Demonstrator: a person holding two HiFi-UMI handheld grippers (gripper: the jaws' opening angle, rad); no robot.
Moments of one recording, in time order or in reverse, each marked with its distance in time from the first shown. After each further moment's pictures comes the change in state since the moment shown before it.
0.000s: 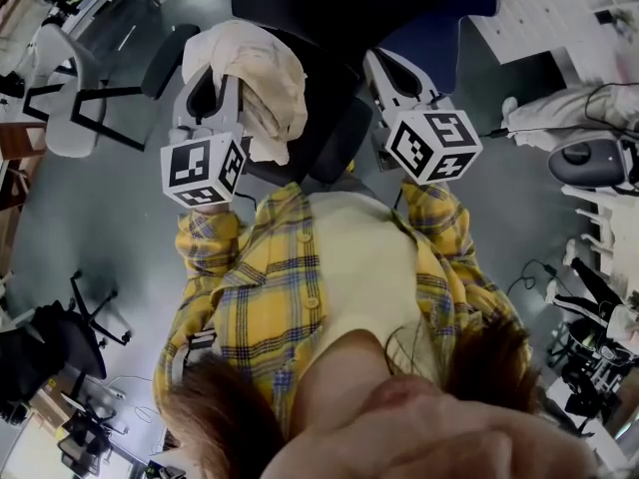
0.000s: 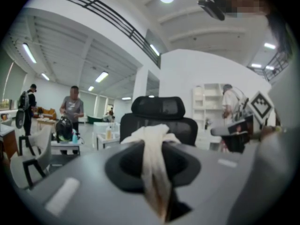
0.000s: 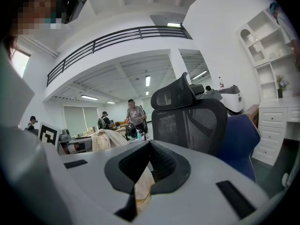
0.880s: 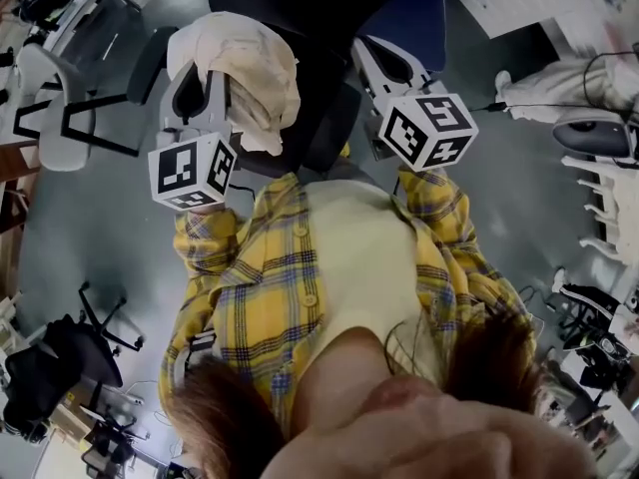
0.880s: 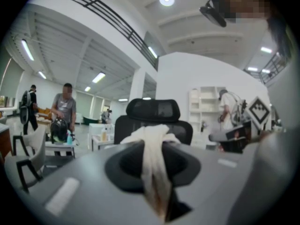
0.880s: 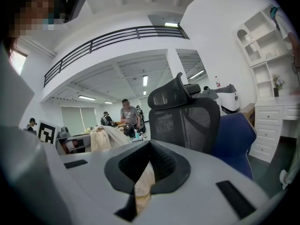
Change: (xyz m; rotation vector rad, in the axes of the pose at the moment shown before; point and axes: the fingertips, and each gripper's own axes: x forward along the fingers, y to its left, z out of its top) left arm 0.004 -0.013 0.010 -0.008 -0.029 -0.046; right arm -0.008 -0.008 -0.004 0.016 0.007 -0.028
